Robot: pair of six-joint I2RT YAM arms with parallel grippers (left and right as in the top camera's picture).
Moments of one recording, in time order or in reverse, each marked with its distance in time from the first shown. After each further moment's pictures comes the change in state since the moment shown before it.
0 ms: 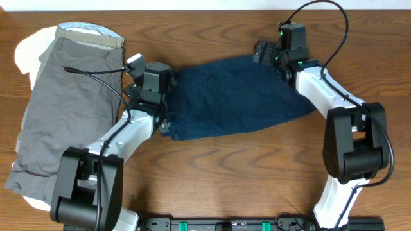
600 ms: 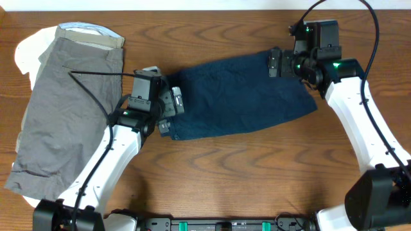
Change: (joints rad) left arm 0.002 -0.253 0.009 -0.470 0.448 0.224; right arm -0.043 -0.345 0.015 -0.512 -0.079 -0.270
